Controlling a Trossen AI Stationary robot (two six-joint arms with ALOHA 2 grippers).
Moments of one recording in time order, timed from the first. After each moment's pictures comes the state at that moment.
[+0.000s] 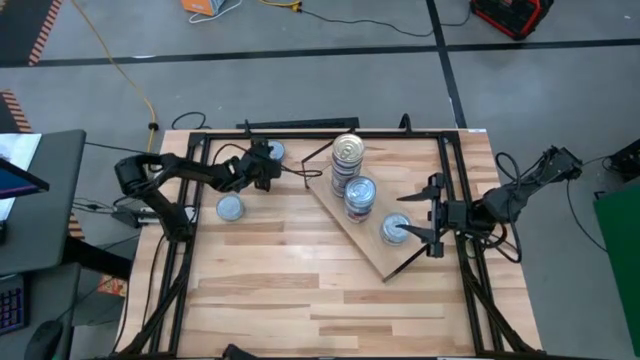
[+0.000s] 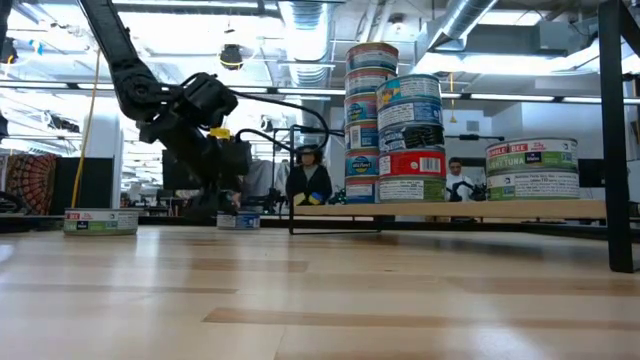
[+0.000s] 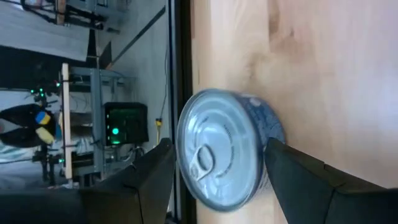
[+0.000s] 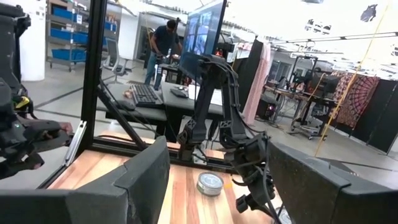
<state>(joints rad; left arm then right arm) 0.54 1.60 0.58 0.44 -0.50 1.00 0.56 0.73 0.68 0.20 0.62 -0.30</state>
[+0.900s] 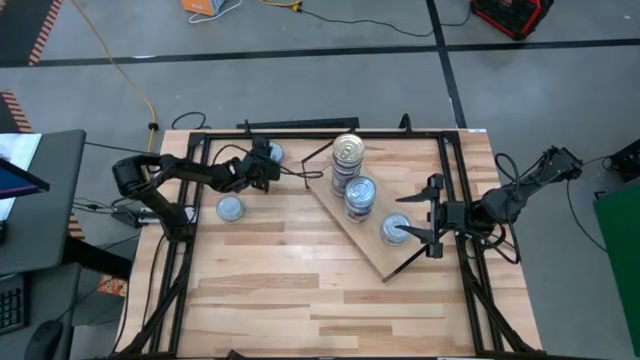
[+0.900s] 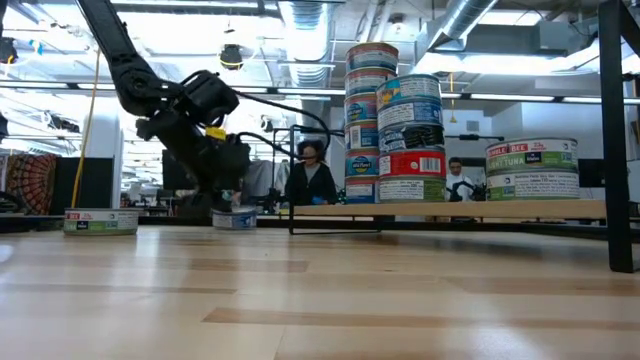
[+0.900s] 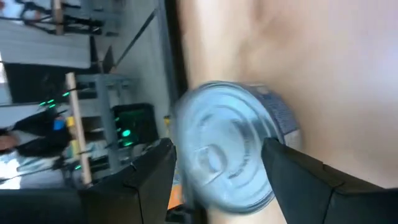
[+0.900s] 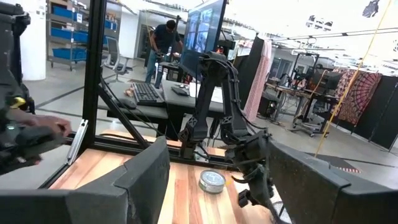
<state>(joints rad) 0.51 1.58 0.59 0.33 -0.52 1.07 0.56 0.73 0.68 0.19 0.62 -0.28</state>
